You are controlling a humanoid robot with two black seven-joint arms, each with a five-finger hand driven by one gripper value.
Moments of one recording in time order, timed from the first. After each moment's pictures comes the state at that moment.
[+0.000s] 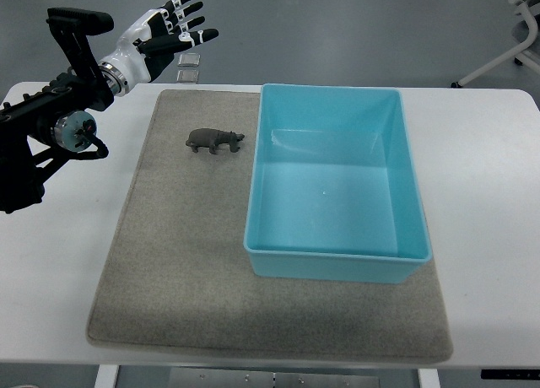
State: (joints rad) left arm -1.06 0.44 -0.31 -0.78 0.13 -0.16 -0.32; right arm 0.05 0.00 -0.01 0.10 -0.04 0.19 0.07
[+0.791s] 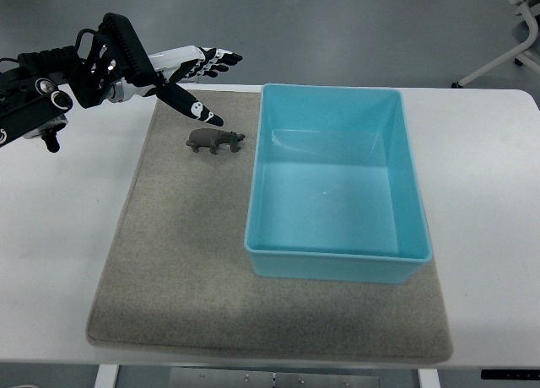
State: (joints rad) left arm -1.15 0.56 -0.19 -0.90 0.87 -0.27 -0.31; right arm 0.05 0.00 -0.01 0.10 -0.04 0.19 0.07
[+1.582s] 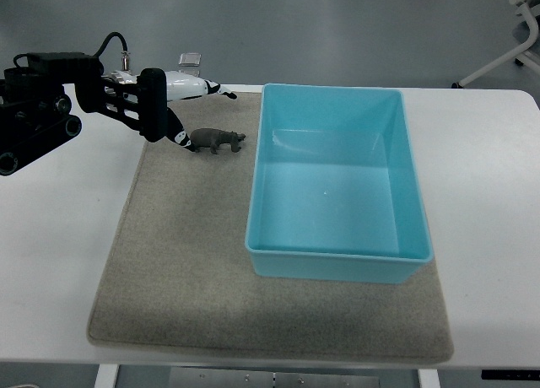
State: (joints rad) left arm -1.16 0.56 -0.17 -0.94 1.50 -0.19 -0.31; right arm 0.05 0.00 -0.01 0.10 -0.04 0.19 0.07
